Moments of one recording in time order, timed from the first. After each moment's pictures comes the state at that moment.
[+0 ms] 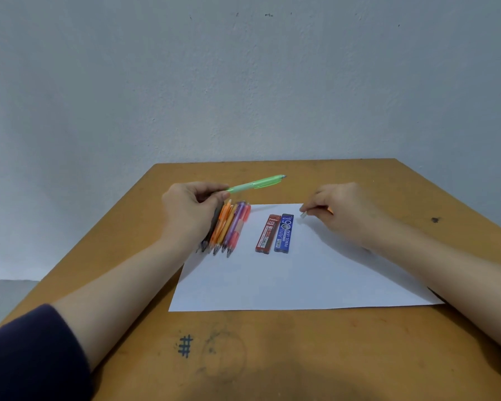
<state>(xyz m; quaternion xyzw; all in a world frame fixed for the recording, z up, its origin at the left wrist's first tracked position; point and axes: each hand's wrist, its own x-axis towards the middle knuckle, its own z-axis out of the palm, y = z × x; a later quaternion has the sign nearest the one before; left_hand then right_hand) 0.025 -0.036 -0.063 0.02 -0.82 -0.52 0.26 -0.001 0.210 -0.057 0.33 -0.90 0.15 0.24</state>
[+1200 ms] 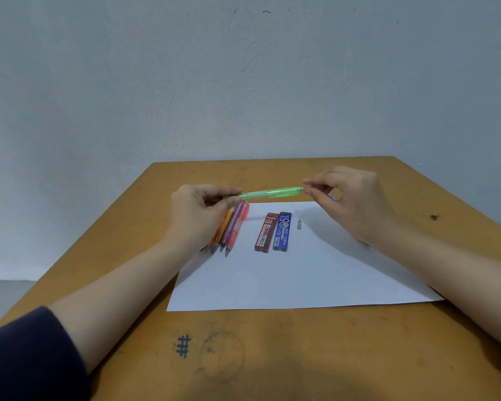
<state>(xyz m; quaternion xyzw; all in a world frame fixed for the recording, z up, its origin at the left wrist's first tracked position) 0.031 -0.032 -0.065 -0.07 -0.83 -0.50 0.23 0.007 0.210 -0.052 0.30 -0.85 0.25 0.36</state>
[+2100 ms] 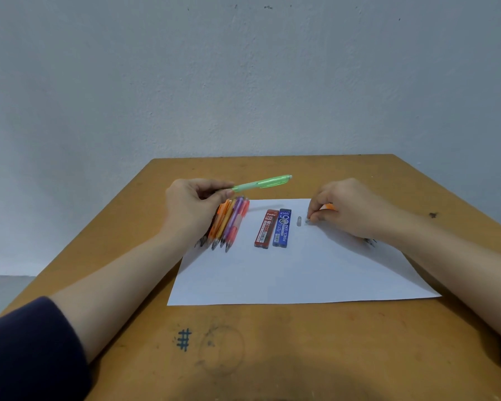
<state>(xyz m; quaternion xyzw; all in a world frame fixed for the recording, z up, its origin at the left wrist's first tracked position) 0.027 -0.036 -0.064 -0.03 -0.82 -0.51 0.24 -0.003 0.221 -0.052 0.28 -0.95 0.13 0.10</state>
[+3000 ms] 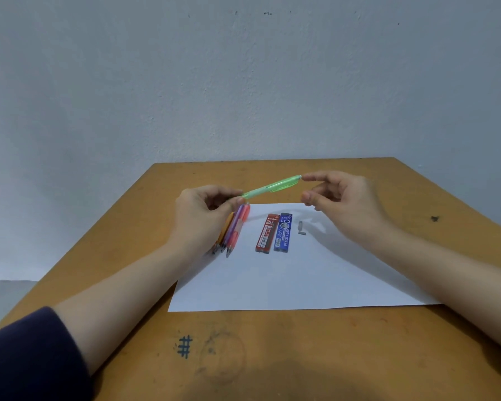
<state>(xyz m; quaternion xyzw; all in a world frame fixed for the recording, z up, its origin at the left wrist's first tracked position) 0.036 -0.025 -0.066 -0.05 -0.80 -0.55 0.22 0.018 0.200 -0.054 0.19 -0.82 0.52 0.17</state>
